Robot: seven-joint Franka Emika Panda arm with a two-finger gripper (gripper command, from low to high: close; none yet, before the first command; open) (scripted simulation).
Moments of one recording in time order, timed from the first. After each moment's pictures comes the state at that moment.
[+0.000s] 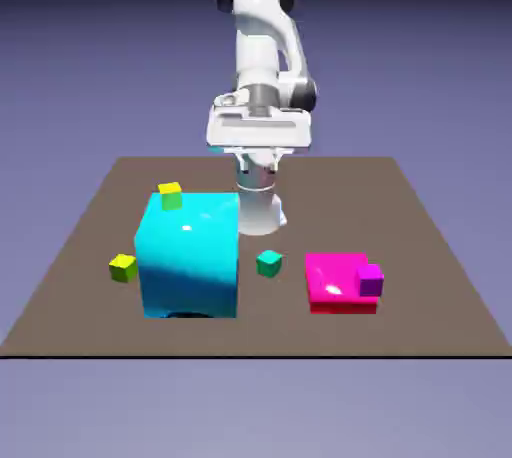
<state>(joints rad) 0.04 -0.59 -0.03 -2.78 -0.03 2.99 0.69</state>
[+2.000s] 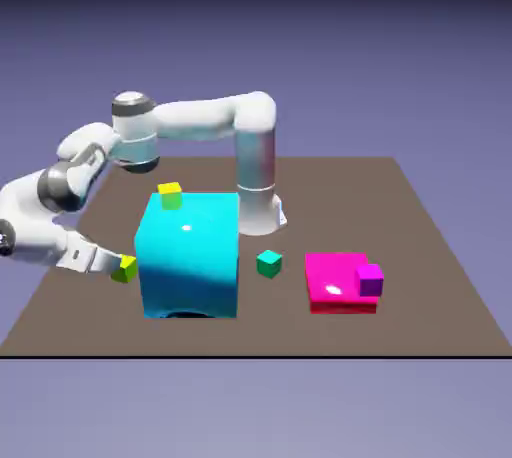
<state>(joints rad) 1.57 -1.69 -1.67 -1.41 -1.30 0.60 -1.92</state>
